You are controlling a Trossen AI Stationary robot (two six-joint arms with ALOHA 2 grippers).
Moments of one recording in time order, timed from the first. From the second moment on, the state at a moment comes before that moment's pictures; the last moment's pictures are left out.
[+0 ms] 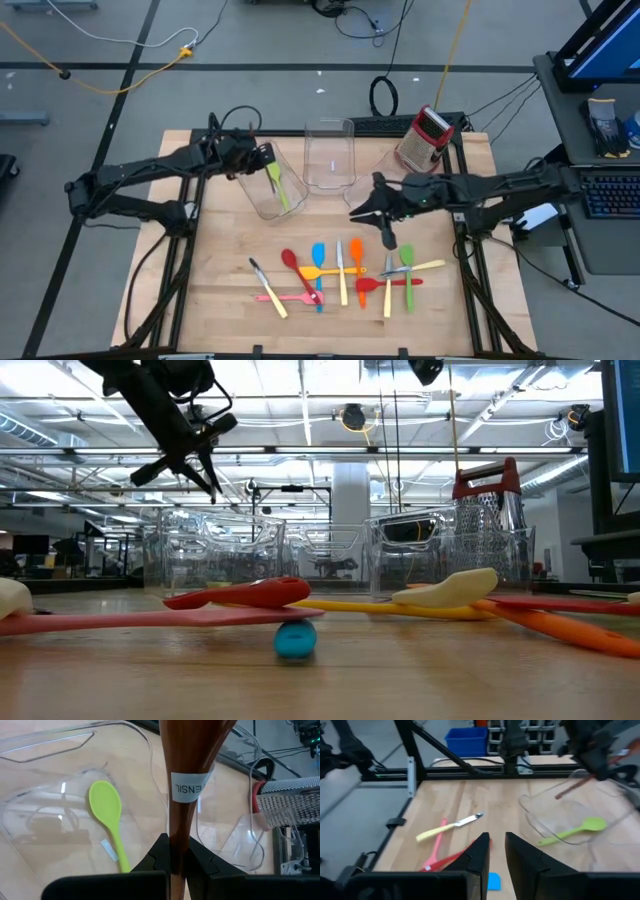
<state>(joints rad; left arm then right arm) 0.45 1.14 0.86 -0.51 -0.16 -1.24 0.12 1.17 1.03 -0.23 -0.02 0.10</state>
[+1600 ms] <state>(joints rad) 0.49 1.27 0.86 -0.63 0.15 -1.32 0.40 0.98 1.03 -0.61 0.42 0.22</state>
